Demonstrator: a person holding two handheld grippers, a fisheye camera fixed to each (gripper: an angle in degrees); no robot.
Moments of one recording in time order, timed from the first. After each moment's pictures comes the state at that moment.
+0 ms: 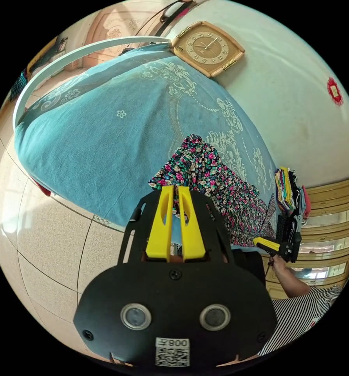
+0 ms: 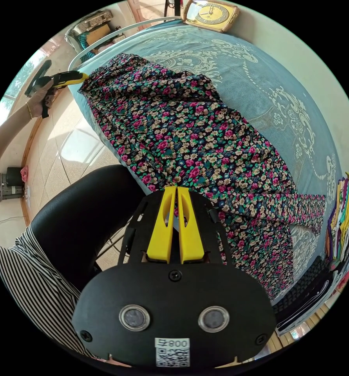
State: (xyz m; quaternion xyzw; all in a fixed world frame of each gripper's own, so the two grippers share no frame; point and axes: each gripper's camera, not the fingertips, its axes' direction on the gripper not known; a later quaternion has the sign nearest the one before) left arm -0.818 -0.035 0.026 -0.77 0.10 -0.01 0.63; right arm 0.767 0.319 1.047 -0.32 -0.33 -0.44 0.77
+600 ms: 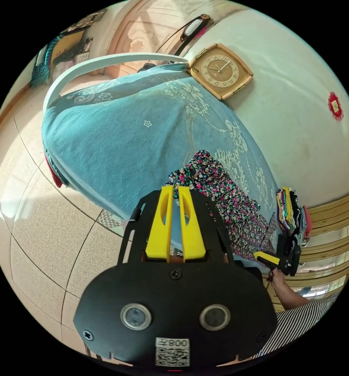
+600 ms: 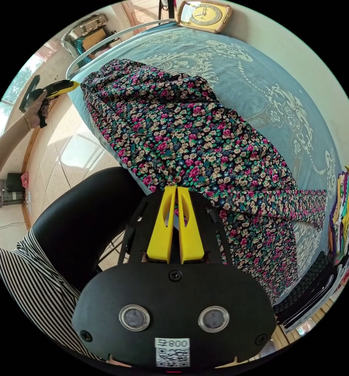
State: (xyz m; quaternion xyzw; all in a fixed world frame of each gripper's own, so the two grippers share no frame) left arm -0.847 0.023 0.024 -0.72 0.06 -0.04 0.69; right arm 0.808 0.257 1.013 -0.32 -0.34 -0.42 0.78
